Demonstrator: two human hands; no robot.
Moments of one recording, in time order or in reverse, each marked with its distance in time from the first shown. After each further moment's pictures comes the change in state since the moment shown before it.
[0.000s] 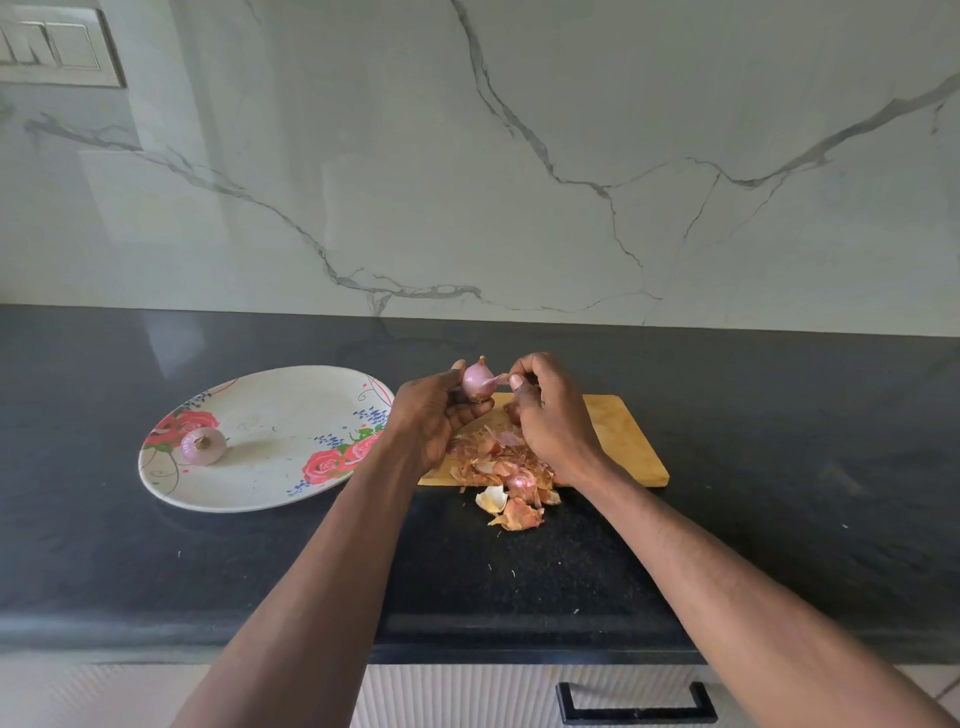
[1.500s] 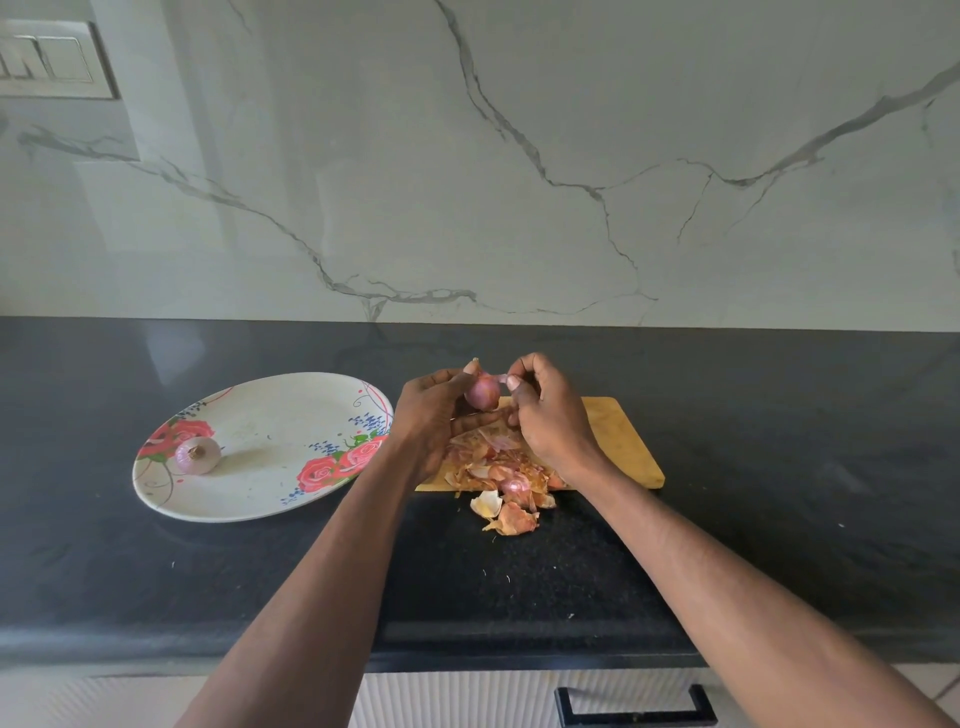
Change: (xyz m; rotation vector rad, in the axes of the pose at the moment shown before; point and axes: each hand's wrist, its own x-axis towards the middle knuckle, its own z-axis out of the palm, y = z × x) left_hand 0.004 -0.007 0.002 0.139 -0.095 0.115; right_hand 0.003 -0.004 -0.004 0.111 -0.016 0.179
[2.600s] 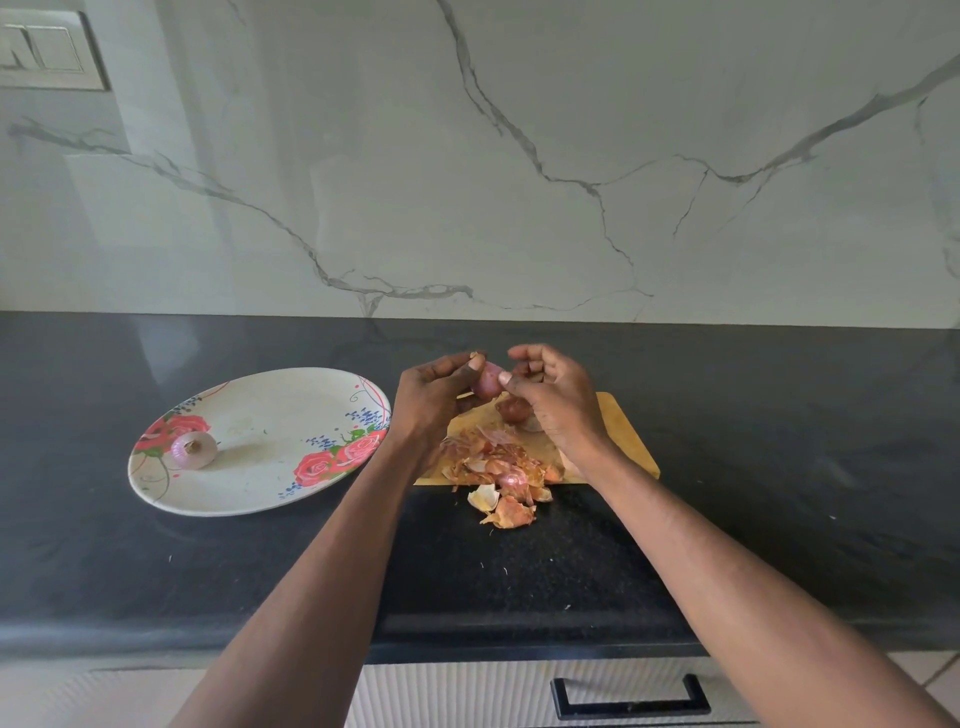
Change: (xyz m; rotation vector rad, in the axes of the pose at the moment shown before) left_hand 0.003 -0.006 -0.001 0.086 -0.083 0.216; right_hand -0.002 -0.007 -0.012 0.288 0.025 0.124
